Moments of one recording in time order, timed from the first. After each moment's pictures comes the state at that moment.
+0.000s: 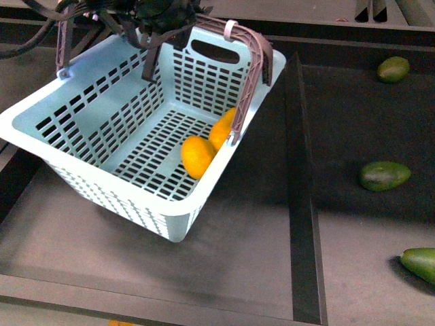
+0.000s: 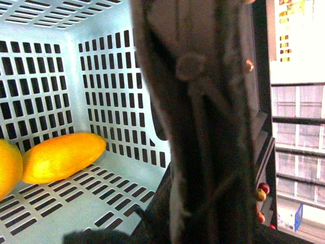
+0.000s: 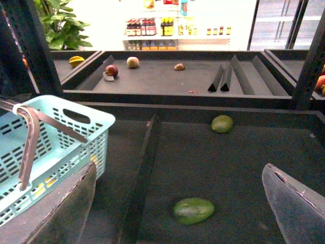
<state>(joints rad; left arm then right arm) -0.42 2.17 1.40 0.23 -0.24 -1.47 0.00 0.00 0.02 0.00 0.00 0.00</state>
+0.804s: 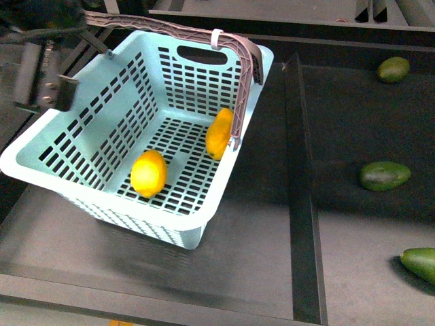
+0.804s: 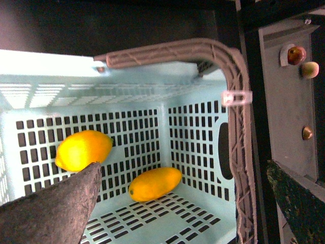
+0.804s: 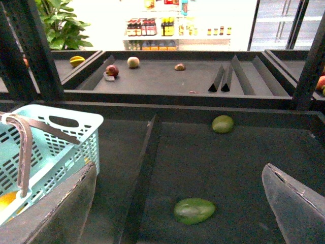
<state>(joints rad) -0.33 1.74 1.05 -0.09 -0.39 -1.49 0.00 0.00 0.02 0.00 0.00 0.00</state>
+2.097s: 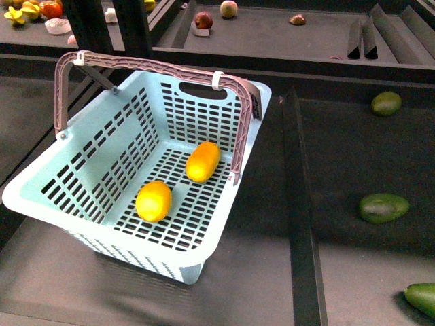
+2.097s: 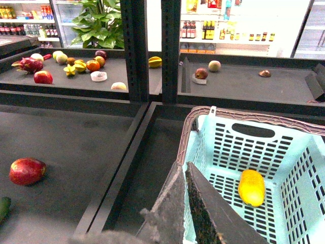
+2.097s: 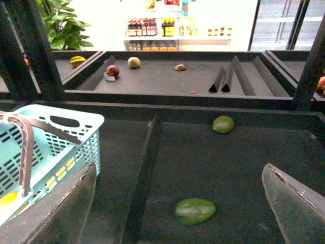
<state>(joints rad) 0.00 0.62 0.02 0.61 0.00 -0.01 0.00 0.00 0.02 0.00 0.00 0.00</state>
